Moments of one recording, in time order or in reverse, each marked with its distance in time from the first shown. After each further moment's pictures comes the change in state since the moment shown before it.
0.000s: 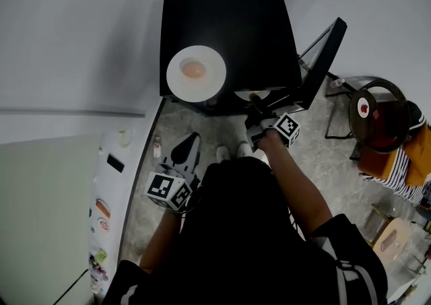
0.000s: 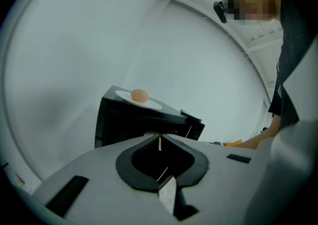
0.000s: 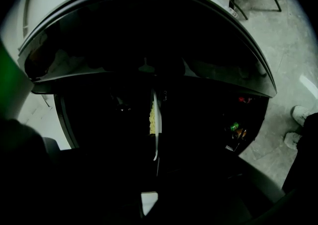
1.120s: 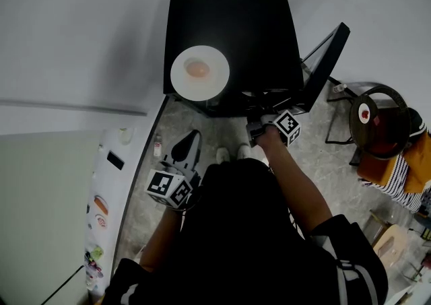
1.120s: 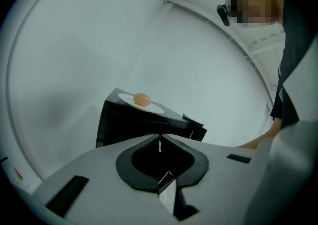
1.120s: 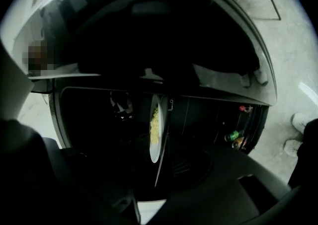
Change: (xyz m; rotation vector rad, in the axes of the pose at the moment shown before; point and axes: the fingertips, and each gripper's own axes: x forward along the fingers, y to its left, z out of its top) left arm -0.001 0.003 0.007 -0.027 -0.042 0.029; right arm 0.012 0.007 0.015 -0.044 -0.074 -0.024
